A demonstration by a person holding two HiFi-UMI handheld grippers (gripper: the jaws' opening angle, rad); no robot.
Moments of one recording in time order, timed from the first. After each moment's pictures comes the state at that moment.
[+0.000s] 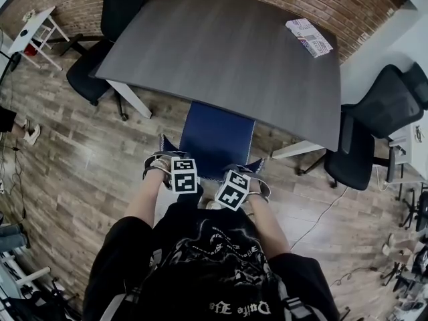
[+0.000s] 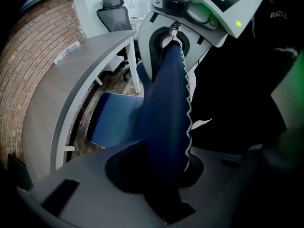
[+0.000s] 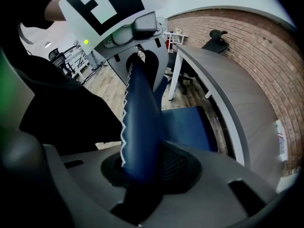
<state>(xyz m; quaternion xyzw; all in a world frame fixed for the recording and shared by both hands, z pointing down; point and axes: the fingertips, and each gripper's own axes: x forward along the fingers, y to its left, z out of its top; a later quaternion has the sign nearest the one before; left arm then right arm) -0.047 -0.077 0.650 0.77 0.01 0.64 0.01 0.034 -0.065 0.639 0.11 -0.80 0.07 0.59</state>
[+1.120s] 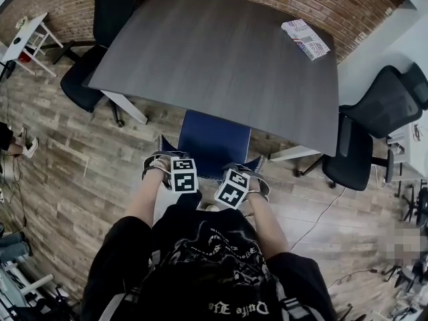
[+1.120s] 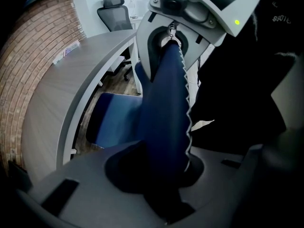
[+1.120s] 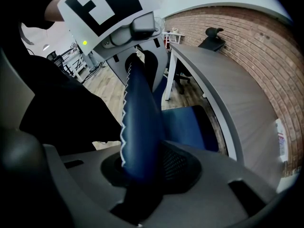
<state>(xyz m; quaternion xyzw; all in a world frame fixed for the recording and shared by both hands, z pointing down) -0.044 -0.118 0.652 0.77 0.02 0.64 0.00 0.037 -0.107 0.641 0.11 -0.80 0.08 0.59</state>
